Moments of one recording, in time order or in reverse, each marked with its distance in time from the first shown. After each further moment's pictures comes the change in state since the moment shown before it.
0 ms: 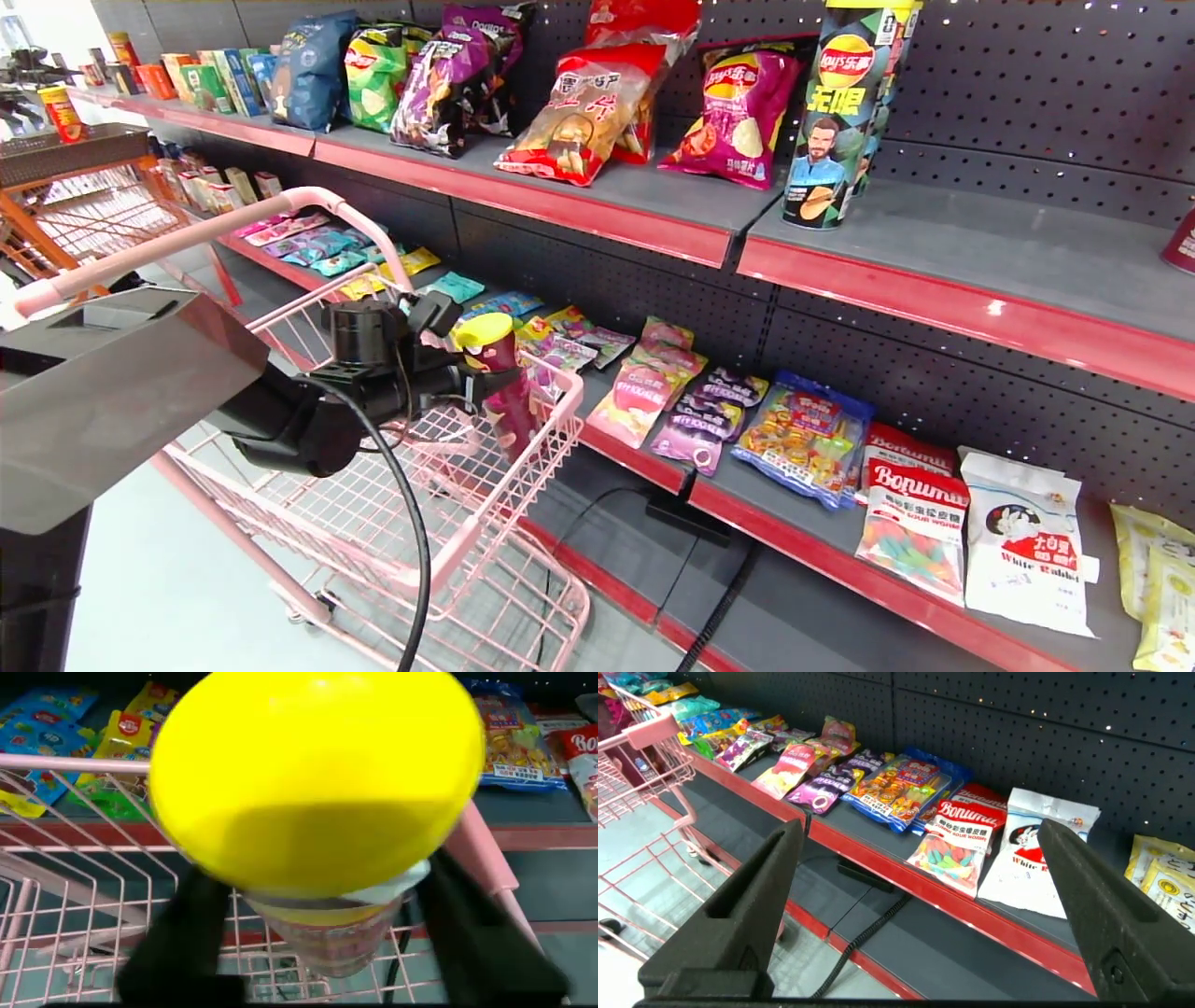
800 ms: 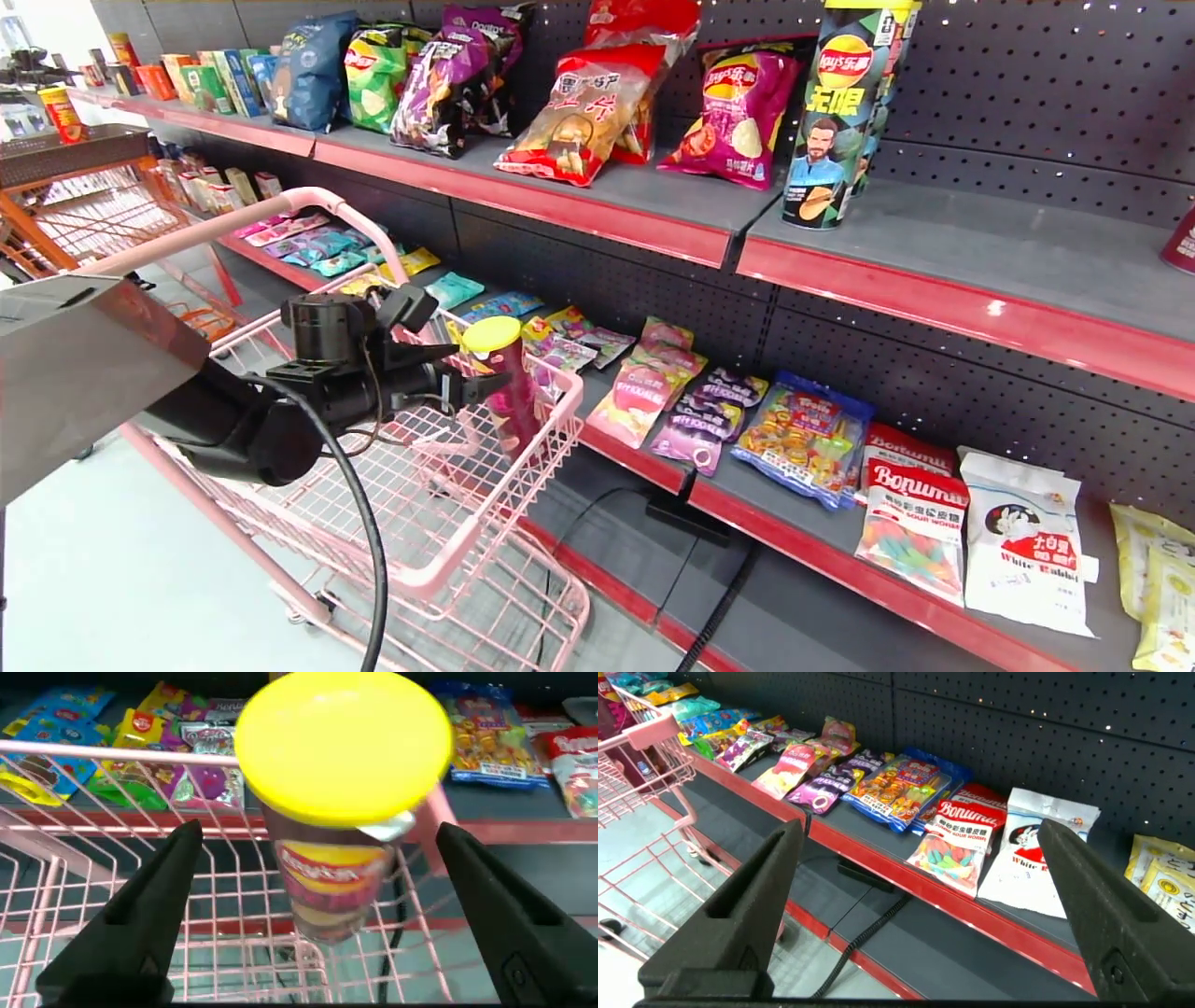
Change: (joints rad) left arm 0.033 -0.113 0.110 0.001 -0.005 0.001; right arm 0.000 0.000 0.000 0.000 0.000 0.000
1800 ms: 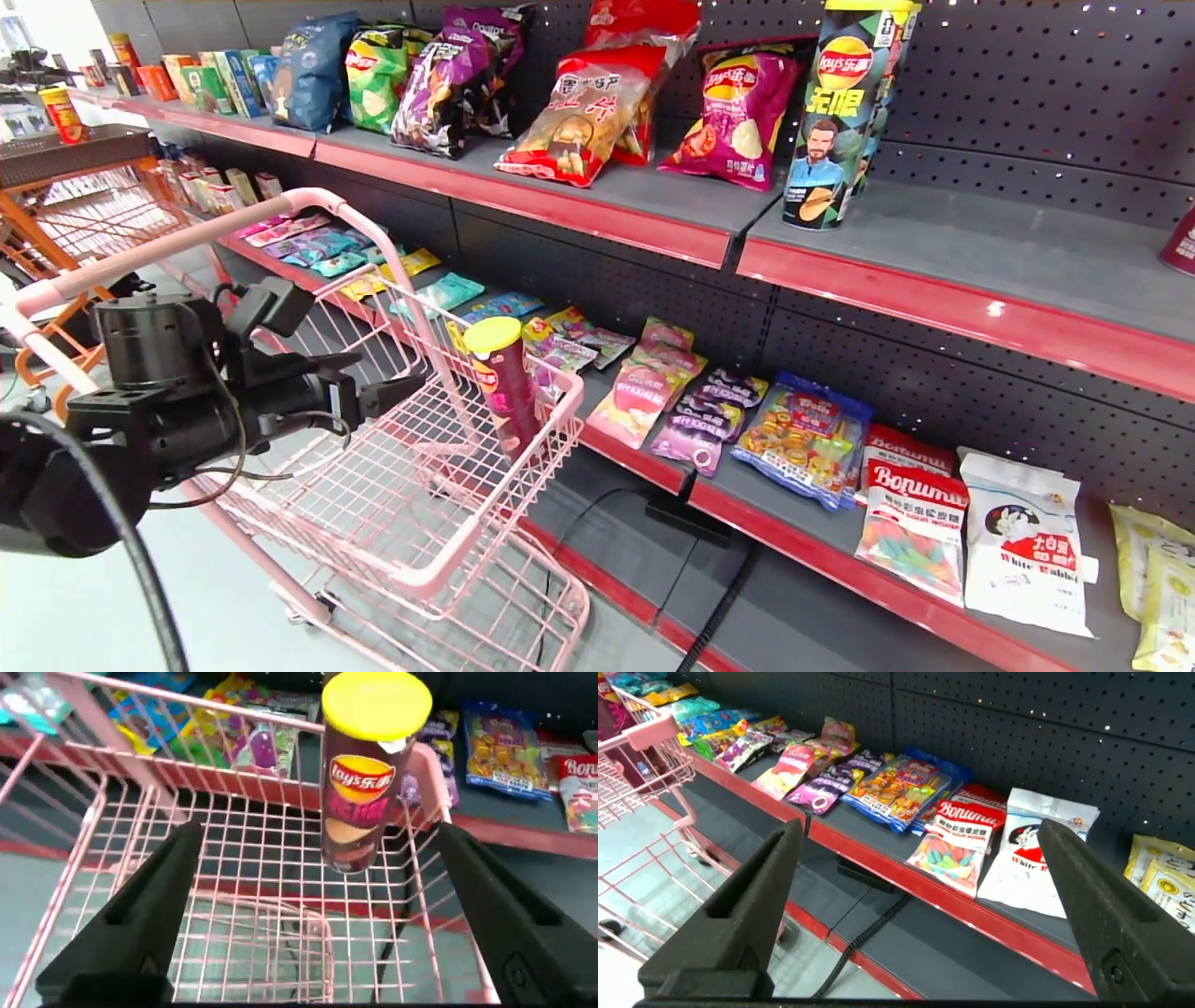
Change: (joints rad) left arm 0.136 -0.340 0.321 0.020 0.000 -0.031; right arm 0.000 0.000 0.001 0.000 -0.001 0.002
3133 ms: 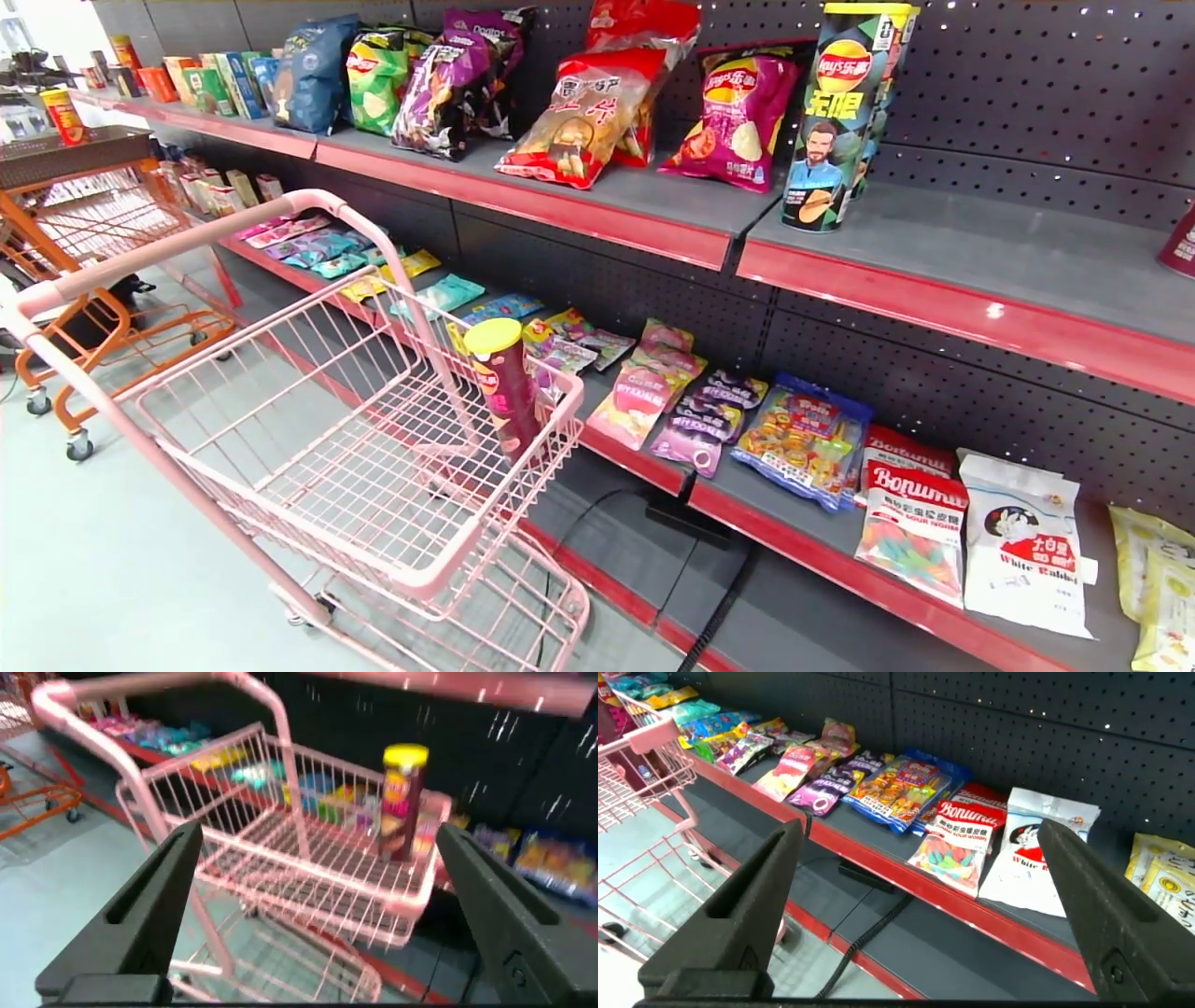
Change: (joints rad) left arm 0.025 -1.665 0.395 0.840 0.468 -0.147; right arm -0.001 0.000 0.000 0.000 -0.001 0.009
